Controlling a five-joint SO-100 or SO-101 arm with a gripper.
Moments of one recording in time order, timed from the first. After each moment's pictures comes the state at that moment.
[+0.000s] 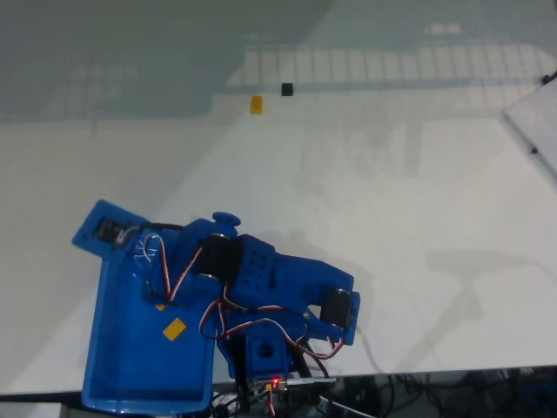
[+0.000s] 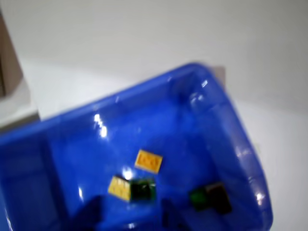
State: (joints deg) arm -71.9 165.1 126.6 98.7 -74.7
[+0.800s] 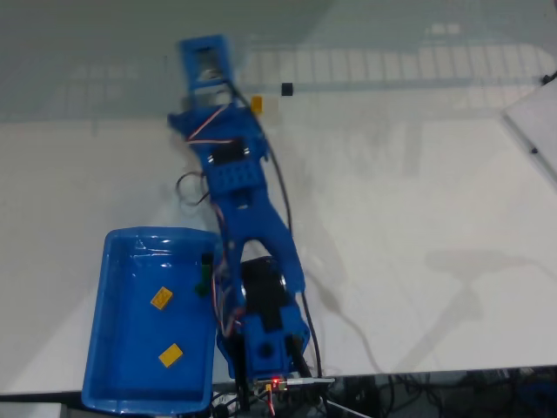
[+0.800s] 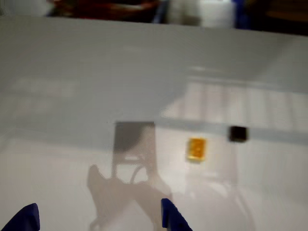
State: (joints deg) arm -5.4 120.3 127.3 29.4 -82.0
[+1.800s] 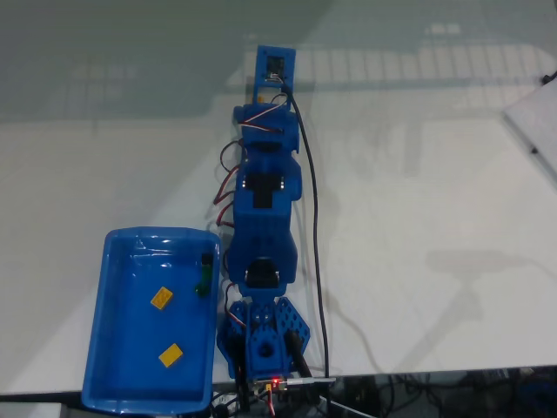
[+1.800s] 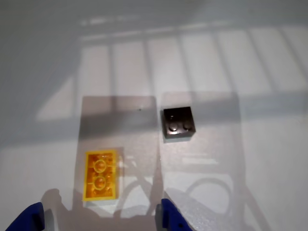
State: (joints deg) arm 6.8 77.2 115.8 2.5 -81.9
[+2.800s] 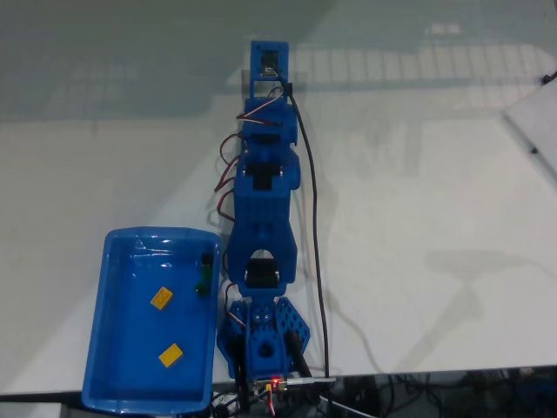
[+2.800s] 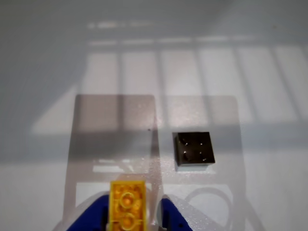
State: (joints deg) arm 6.4 68.7 107.9 2.4 -85.1
